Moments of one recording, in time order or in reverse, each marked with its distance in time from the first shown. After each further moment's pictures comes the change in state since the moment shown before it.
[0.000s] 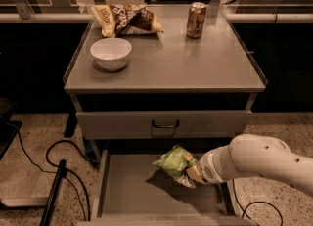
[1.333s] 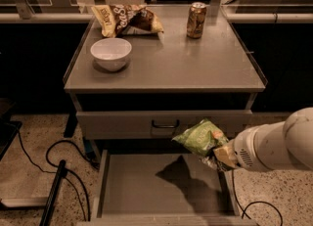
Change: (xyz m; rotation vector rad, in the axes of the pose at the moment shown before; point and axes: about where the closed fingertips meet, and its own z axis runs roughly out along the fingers) arm -0.032 0.000 -0.166 0.173 -0.080 0.020
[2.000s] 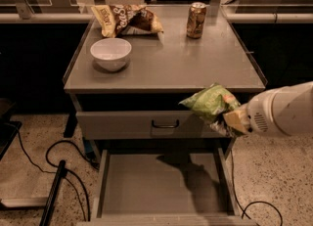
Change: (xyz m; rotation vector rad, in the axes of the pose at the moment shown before) arm -0.069 -0.033 -0.063 0.100 -0.124 -0.016
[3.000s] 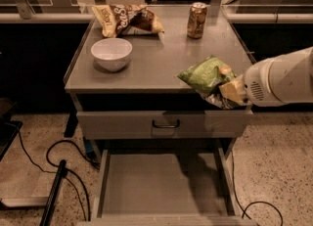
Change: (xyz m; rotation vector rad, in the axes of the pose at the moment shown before) arm -0.062 -0.018 -0.006 0.017 -0.089 -0.044
